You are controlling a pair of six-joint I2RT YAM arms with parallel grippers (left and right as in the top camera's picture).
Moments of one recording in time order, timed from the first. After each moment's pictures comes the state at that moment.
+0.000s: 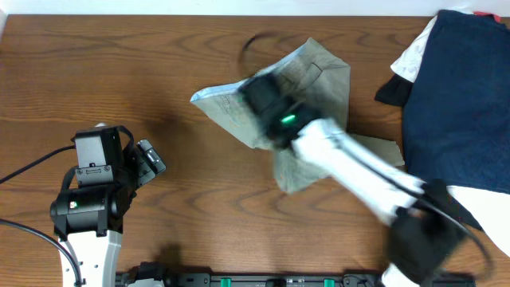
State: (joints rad) left arm 0.11 0.96 0.96 -1.02 -0.09 -0.49; right arm 0.67 1.79 1.49 -0.68 0.49 0.27
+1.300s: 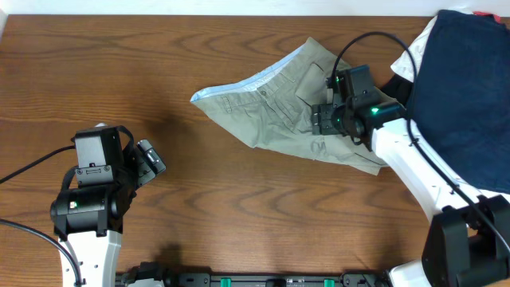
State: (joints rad) left arm 0.11 0.96 0.96 -1.02 -0.09 -0.49; right arm 0.31 1.66 1.16 -0.55 -0.03 0.25
